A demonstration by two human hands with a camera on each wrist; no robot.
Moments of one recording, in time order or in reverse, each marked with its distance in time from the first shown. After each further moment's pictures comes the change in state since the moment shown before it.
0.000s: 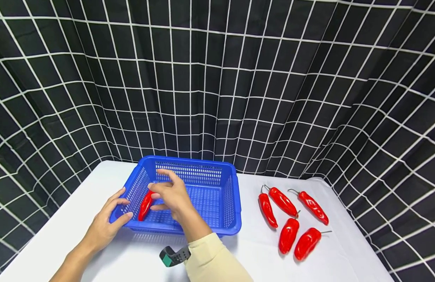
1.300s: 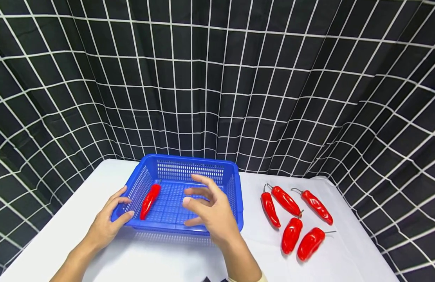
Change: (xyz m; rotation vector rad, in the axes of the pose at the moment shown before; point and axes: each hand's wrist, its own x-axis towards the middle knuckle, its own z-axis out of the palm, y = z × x) left_hand 0.001 0.000 0.002 0.002 0.011 -0.008; right_hand -0.097 -0.044 -0.064 -0.031 -0.027 -0.220
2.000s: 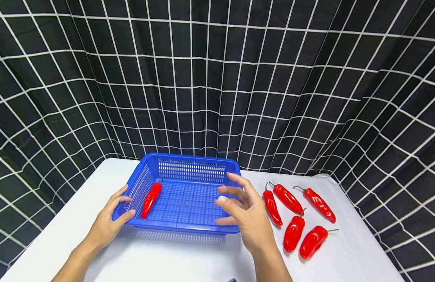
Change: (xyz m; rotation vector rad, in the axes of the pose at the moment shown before) left_hand 0.001 -0.001 -0.001 -0.021 0.011 0.018; right_hand -0.028 -0.020 -0.040 -0.120 0.263 -0.053
